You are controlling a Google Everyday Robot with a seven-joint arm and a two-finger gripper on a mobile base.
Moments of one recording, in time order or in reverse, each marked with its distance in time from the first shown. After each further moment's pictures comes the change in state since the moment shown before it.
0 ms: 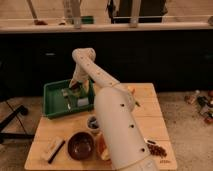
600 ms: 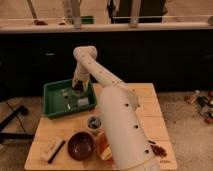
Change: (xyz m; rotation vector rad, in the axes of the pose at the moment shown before) arm 0.003 0.005 -0.019 0.009 0.029 0.000
